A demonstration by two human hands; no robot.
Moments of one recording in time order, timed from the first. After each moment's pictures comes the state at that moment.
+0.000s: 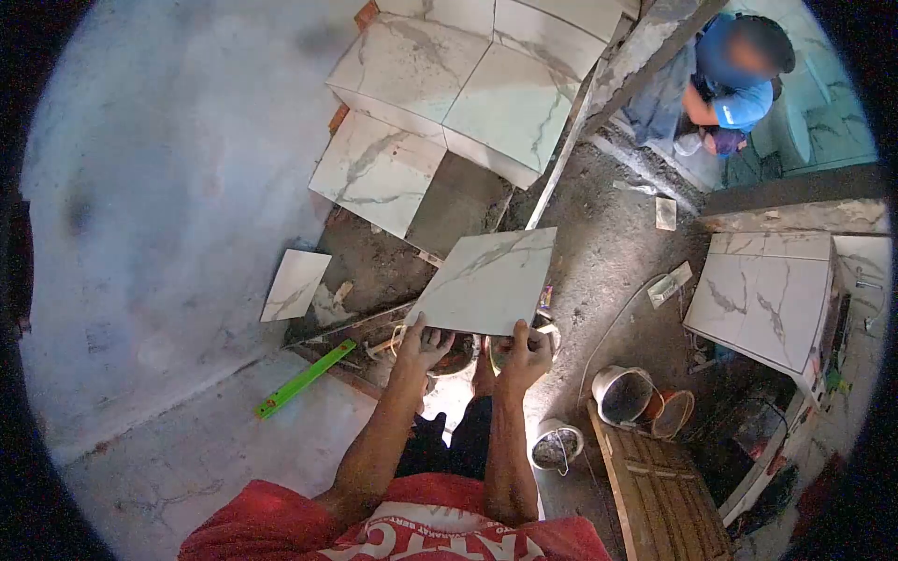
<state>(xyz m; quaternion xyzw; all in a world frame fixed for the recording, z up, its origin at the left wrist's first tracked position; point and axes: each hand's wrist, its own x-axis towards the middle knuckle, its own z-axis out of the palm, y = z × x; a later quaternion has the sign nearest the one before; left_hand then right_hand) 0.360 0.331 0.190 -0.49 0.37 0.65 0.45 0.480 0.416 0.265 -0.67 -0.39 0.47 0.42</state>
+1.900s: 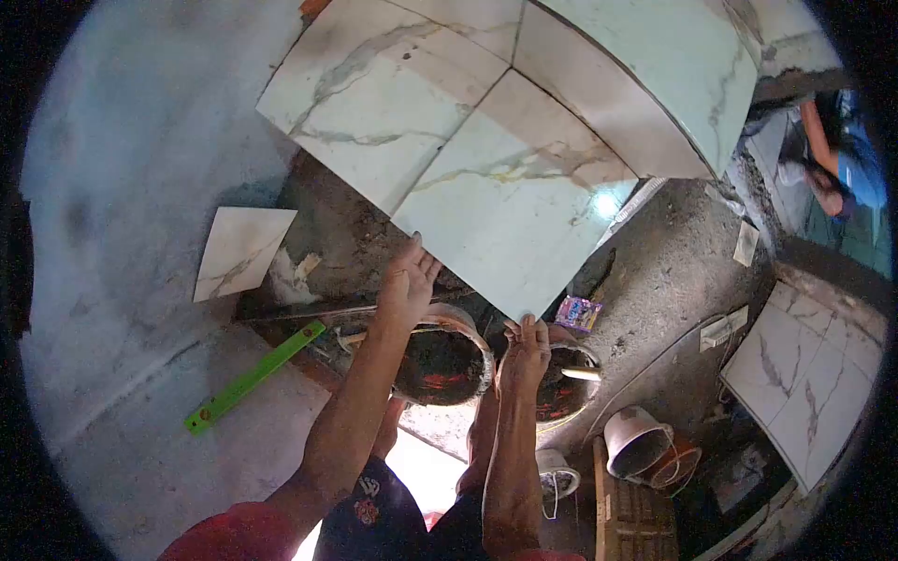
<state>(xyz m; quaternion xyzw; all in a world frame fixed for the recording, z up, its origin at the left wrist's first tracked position) 0.251 0.391 -0.052 -0.24 0.38 0.77 0.45 0.445 0.426 -0.054 -0.53 -0.16 0.75 0.36</state>
